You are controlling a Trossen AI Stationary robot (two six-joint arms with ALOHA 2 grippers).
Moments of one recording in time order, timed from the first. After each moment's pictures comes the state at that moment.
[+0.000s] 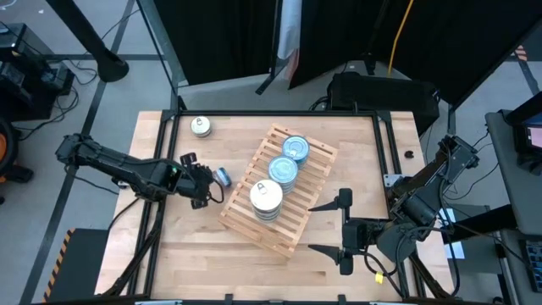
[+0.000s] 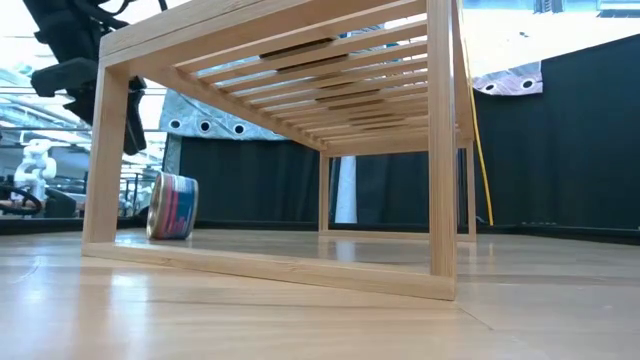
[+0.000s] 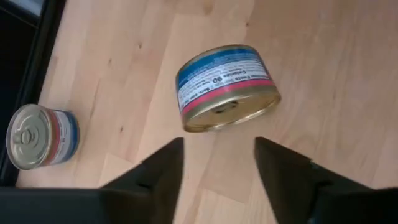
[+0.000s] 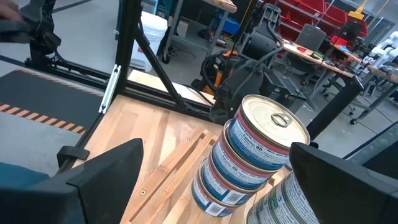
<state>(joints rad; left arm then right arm) -0.25 1.06 0.74 -0.95 -0.46 -0.38 0.76 1.41 1.44 -0.42 0.81 0.00</state>
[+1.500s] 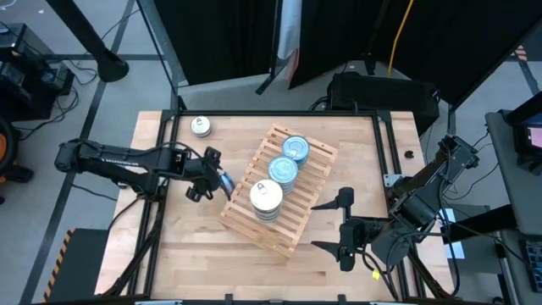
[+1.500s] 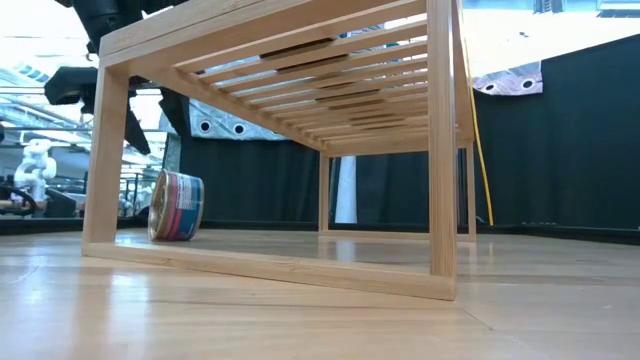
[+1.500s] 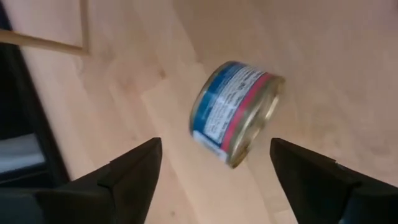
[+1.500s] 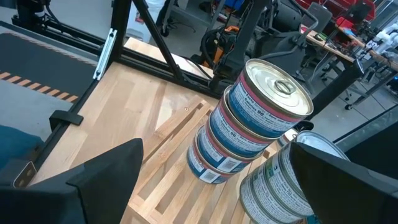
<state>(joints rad) -0.02 1.09 0.79 -0.82 -0.21 0.58 0.76 1.41 1.44 -0.58 0.81 0.06</state>
